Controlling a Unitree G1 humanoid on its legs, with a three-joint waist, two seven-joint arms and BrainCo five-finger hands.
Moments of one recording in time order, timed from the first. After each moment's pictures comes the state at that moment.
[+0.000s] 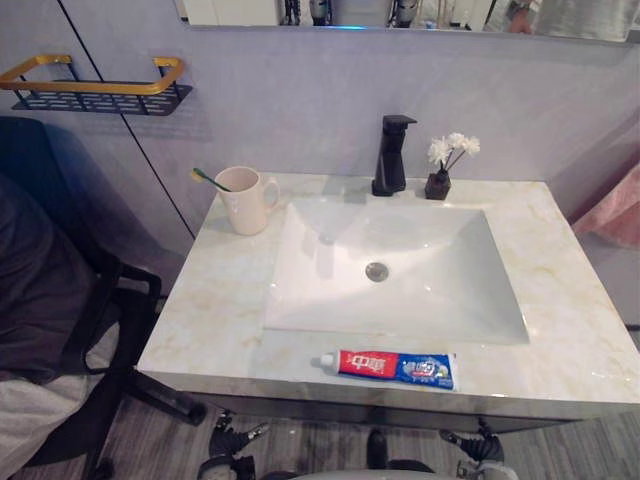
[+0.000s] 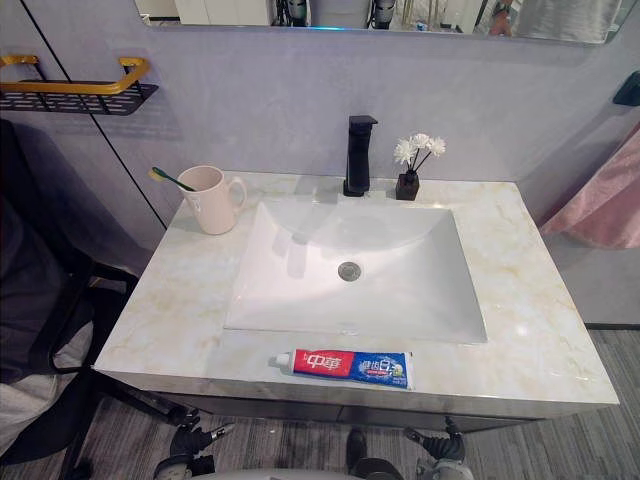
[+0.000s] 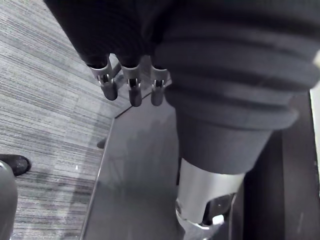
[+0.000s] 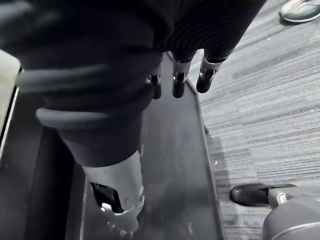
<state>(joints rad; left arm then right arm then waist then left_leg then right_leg) 0.22 0.02 0.16 0.79 0.00 -0.10 0.15 0.20 -0.04 -0.32 0.77 -0.07 -0.04 -0.17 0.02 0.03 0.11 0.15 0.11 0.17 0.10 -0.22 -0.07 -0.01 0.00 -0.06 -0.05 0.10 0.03</state>
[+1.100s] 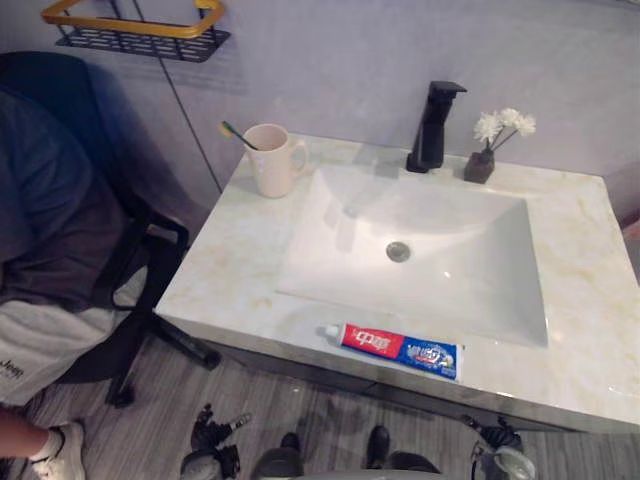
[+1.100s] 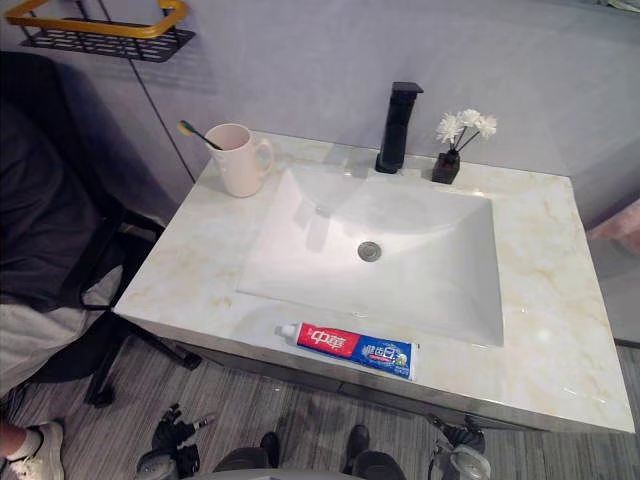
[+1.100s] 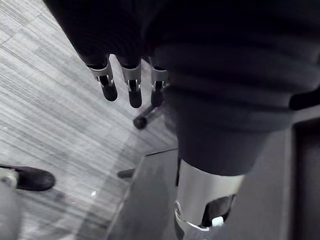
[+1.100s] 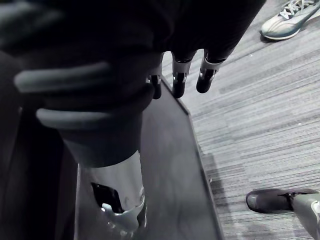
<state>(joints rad) 0.19 0.09 0.22 0.66 -0.13 -0.09 0.20 0.07 -0.10 -0.48 0.94 0.10 -0.03 -0.22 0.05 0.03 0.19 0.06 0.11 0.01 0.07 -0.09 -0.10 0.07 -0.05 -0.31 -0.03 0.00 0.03</state>
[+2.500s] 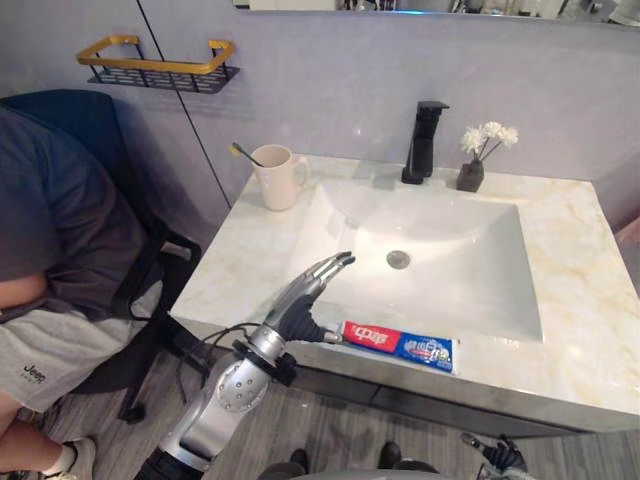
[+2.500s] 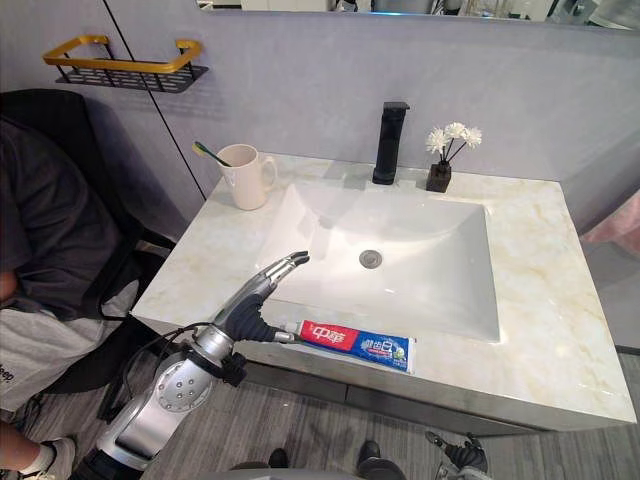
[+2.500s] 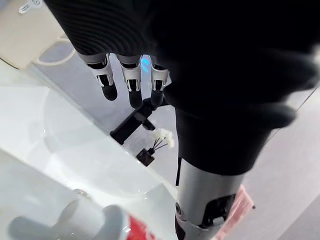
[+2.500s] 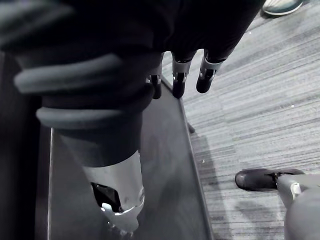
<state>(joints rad) 0.05 0.42 -0.39 -0.25 0.46 -0.22 0.01 0.16 -0.13 -0.37 0.92 0.12 -0.06 -0.12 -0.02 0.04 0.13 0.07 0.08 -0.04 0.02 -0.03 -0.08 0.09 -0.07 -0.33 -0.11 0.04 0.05</state>
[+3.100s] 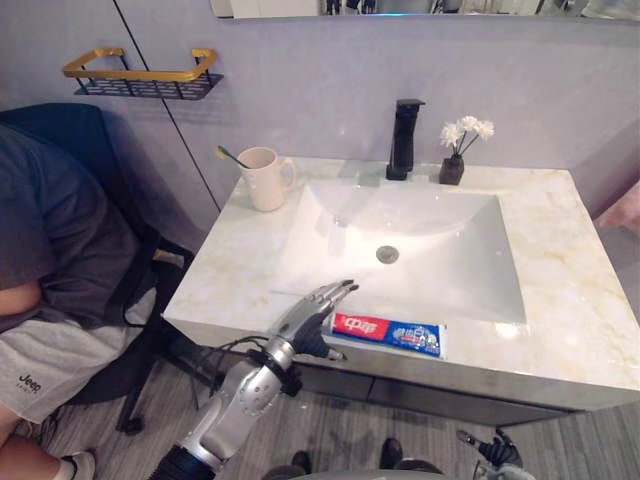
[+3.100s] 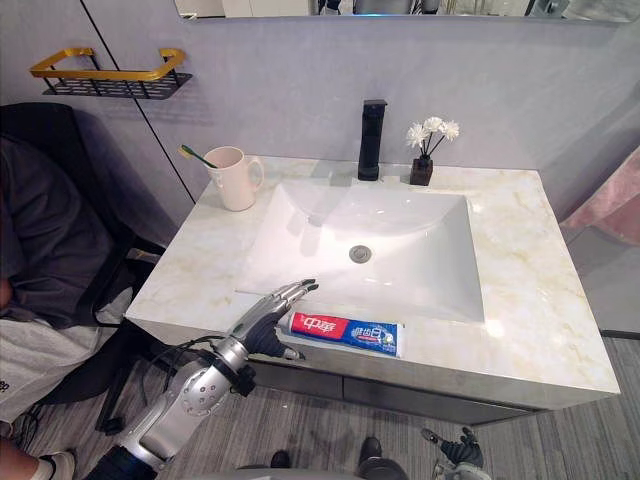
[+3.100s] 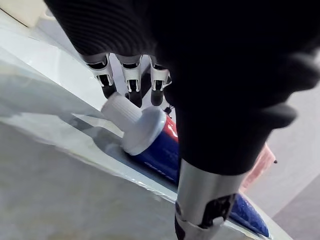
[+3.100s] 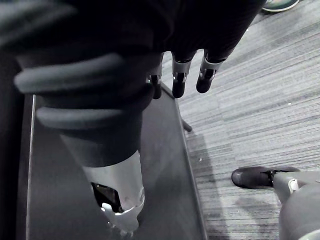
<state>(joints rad) 0.01 0.37 -0.47 -0.08 0.58 -0.20 0.00 0.14 -0.13 -0.35 0.92 0.09 -0.06 -0.13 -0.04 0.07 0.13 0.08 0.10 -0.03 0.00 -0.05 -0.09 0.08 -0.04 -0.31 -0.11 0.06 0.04</state>
